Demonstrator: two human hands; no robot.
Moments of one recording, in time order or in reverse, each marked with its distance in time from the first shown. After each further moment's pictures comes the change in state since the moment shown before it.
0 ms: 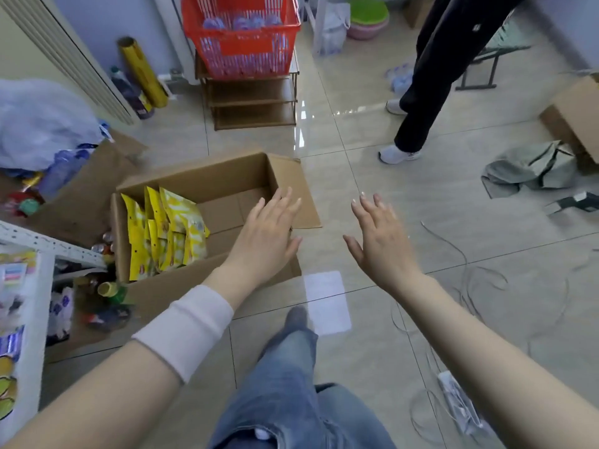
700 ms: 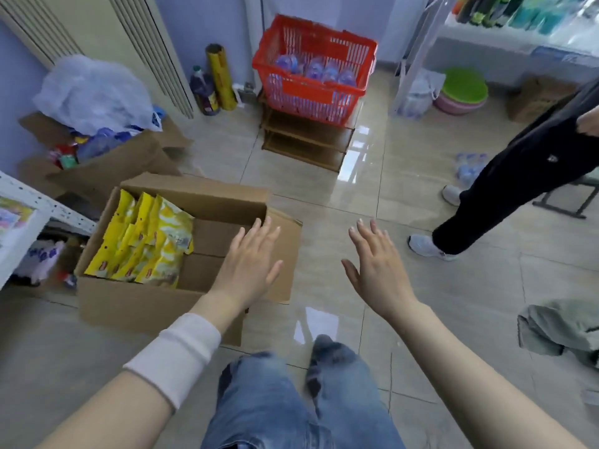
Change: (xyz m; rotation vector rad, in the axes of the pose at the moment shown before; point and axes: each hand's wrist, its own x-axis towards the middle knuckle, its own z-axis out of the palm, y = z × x) left_hand 0.192 0.021 0.036 -0.039 0.070 -0.544; right_hand 0.229 0.173 -0.025 0.011 -0.097 -0.413
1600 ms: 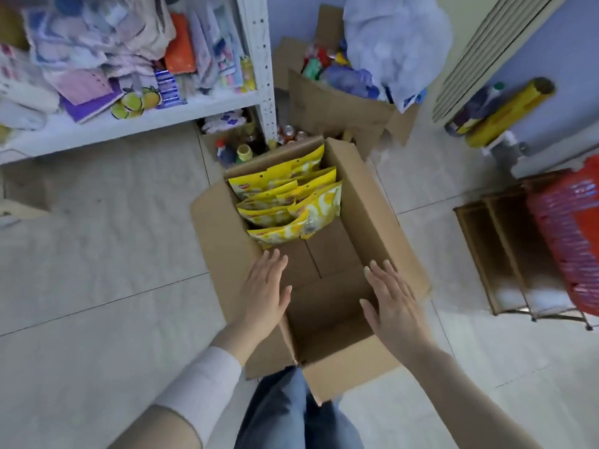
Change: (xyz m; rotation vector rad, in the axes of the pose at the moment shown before) left_hand -0.029 -0.190 0.106 -0.280 0.233 -1.085; right_hand 0.262 -0.144 0.196 0.021 -0.395 -0.888
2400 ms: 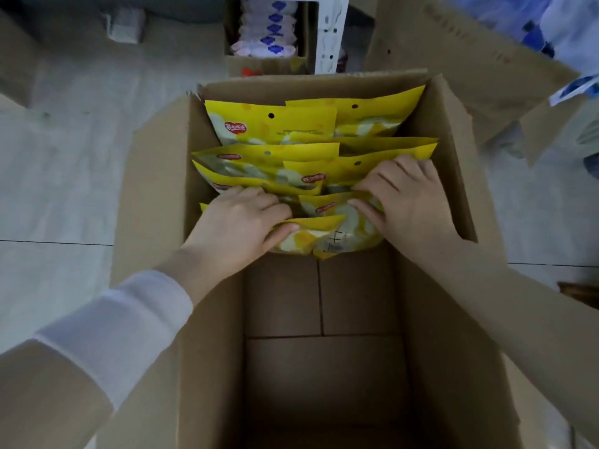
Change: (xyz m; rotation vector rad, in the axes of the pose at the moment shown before) left_hand 0.182 -0.117 0.142 0.312 0.330 0.191; right_hand 0.300 0.083 0.177 -0.166 0.356 -0.818
